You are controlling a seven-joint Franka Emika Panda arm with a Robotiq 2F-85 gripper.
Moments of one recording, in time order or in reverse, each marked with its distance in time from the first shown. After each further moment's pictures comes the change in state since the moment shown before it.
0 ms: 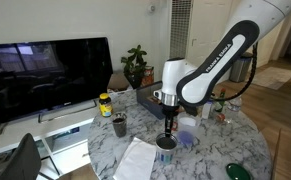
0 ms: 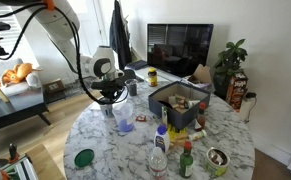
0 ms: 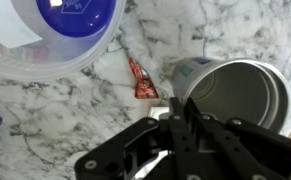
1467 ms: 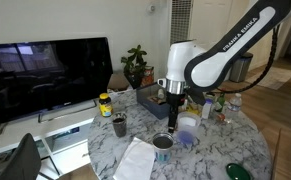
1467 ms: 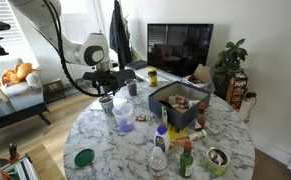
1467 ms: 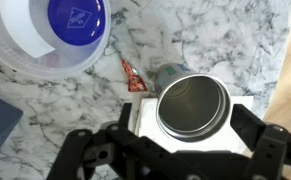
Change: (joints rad) arm -0.001 -0.182 0.022 -0.084 0.048 -0.080 0.033
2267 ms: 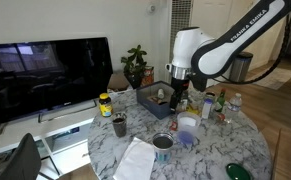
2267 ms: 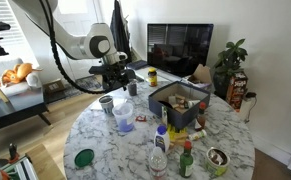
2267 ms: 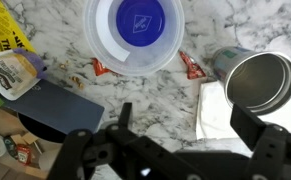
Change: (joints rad) arm -0.017 -0.091 -0.095 -0.012 -0.164 -0.019 0.231
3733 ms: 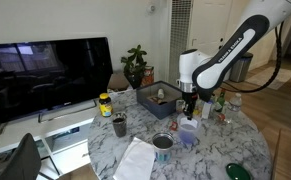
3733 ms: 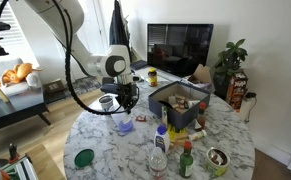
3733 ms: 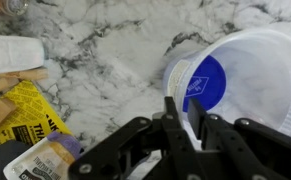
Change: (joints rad) arm -0.075 0.155 -0.078 -0.012 -0.046 -0.024 0.043
